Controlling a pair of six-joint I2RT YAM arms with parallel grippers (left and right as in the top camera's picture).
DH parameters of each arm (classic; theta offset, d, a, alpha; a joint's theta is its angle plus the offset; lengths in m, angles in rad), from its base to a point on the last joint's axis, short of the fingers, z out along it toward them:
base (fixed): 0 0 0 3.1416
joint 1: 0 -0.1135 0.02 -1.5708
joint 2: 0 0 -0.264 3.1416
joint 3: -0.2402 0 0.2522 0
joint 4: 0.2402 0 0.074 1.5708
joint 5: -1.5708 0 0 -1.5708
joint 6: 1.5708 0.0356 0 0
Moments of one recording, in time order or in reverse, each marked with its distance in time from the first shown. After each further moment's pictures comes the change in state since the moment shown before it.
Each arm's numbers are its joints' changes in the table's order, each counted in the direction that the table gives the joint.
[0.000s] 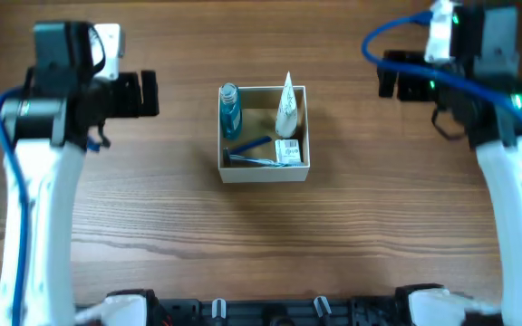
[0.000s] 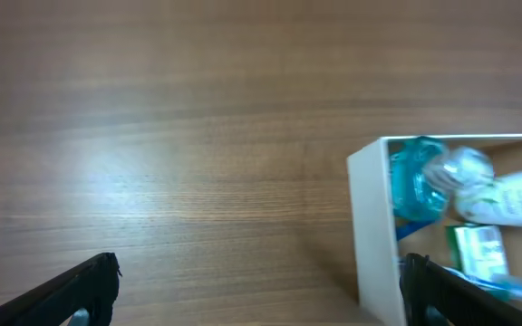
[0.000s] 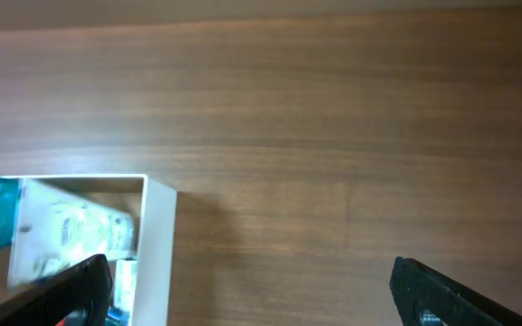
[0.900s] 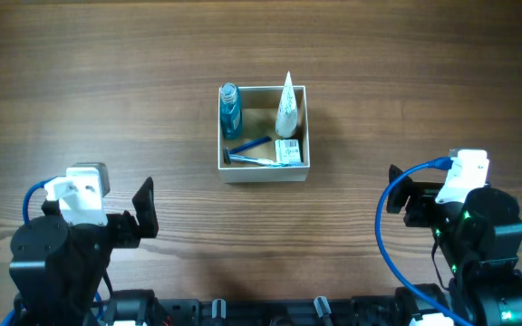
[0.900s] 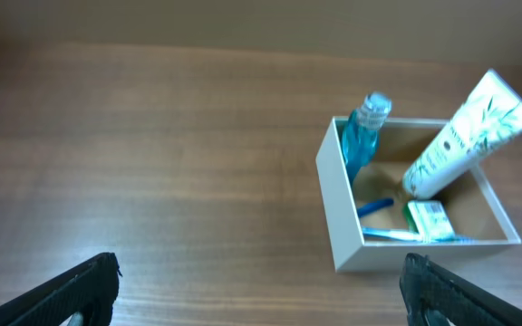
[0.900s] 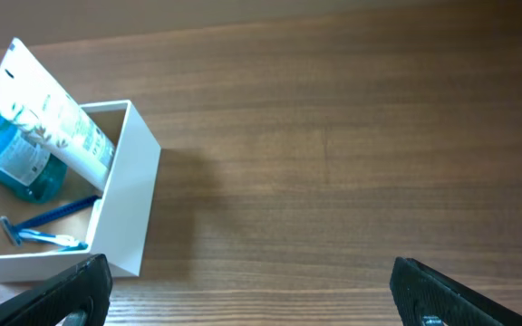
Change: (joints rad) left arm 0.000 0.881 0.564 -0.057 -0.007 -0.058; right arm 0.000 0.840 0.806 -0.211 -0.046 0.032
